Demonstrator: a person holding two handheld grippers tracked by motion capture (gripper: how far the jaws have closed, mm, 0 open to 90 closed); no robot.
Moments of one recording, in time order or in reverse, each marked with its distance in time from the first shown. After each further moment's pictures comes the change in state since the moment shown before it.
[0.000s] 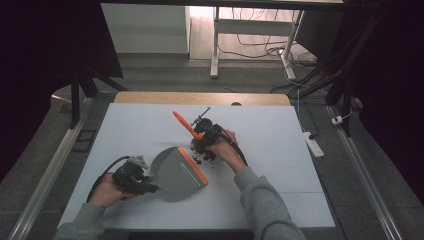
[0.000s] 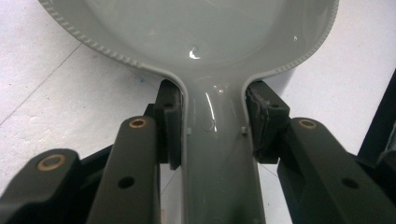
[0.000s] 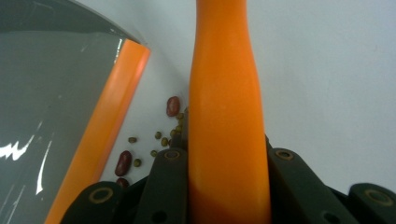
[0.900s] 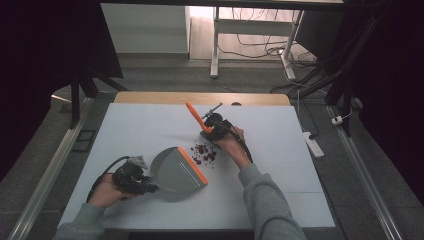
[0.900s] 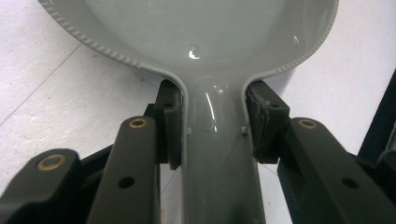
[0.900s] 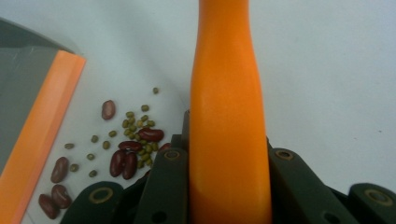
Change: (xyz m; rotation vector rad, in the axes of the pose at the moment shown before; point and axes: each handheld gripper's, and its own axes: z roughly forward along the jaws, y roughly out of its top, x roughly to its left) left arm 0.000 0.000 -0.001 0.006 0.003 0.008; right arm -0.032 -0.013 -0.005 -0.063 -0.061 0.085
